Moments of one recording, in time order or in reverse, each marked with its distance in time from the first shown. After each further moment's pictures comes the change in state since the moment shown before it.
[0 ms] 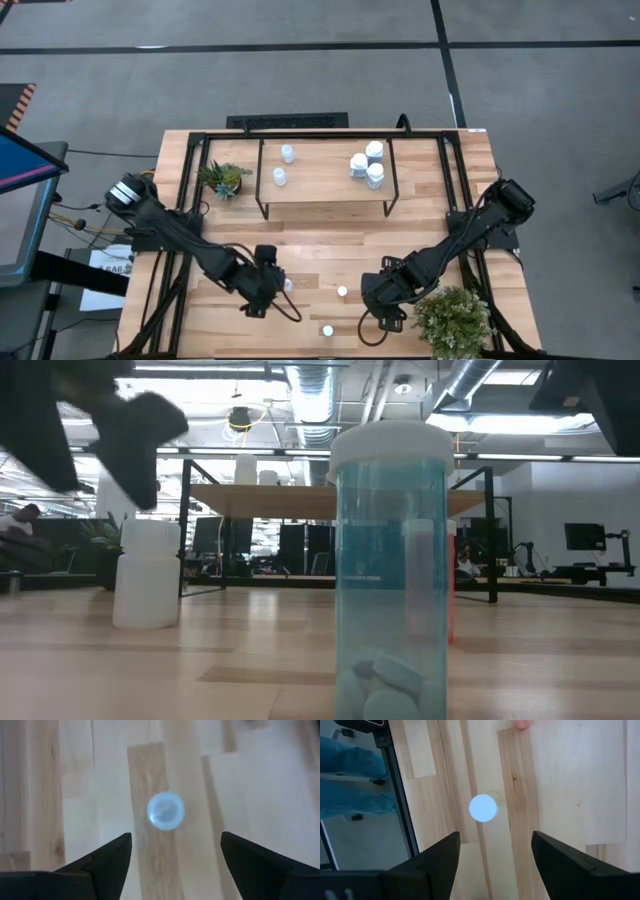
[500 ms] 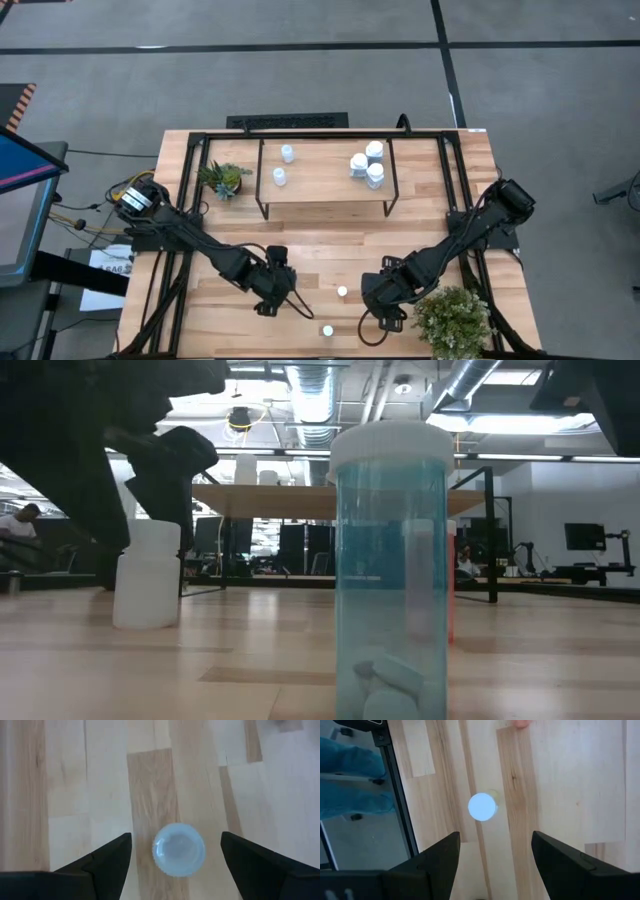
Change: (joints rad) left arm 0.056 0.124 0.000 0.133 0.016 0.058; right arm 0.000 0.000 0.000 -0.004 0.000 0.000
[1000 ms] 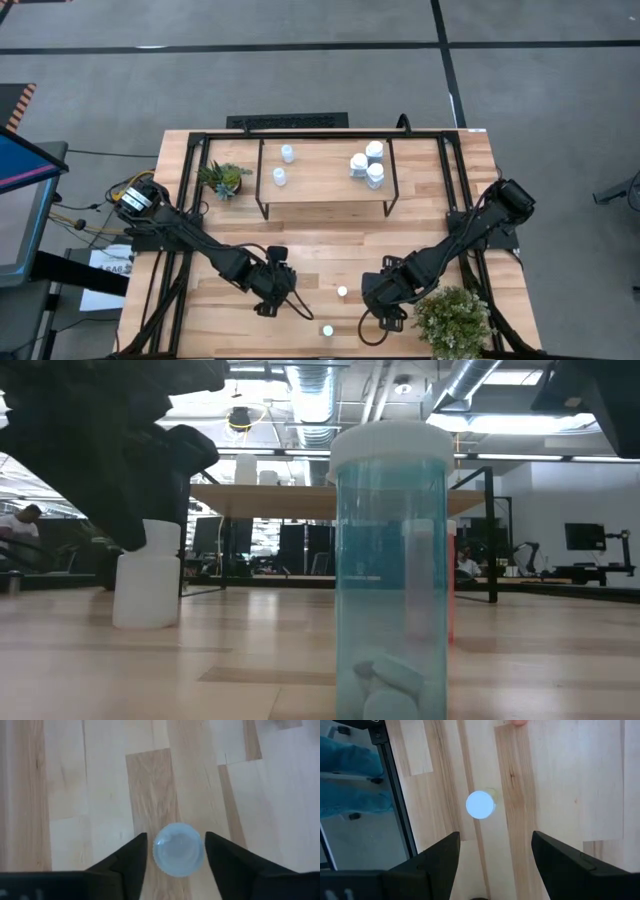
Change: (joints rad) left arm 0.000 0.000 0.000 0.002 -0.001 0.020; right arm 0.000 0.000 0.000 -0.011 0.000 0.000
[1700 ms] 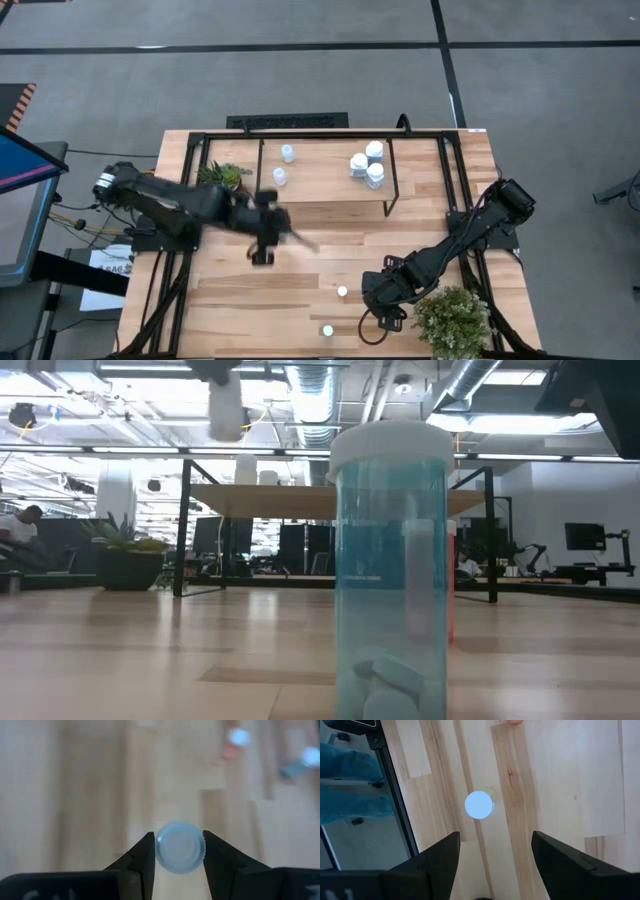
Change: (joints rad) left arm 0.251 -0.260 0.324 -0.515 0.028 0.136; right arm 0.000 0.000 0.000 -0.003 0.002 0.042
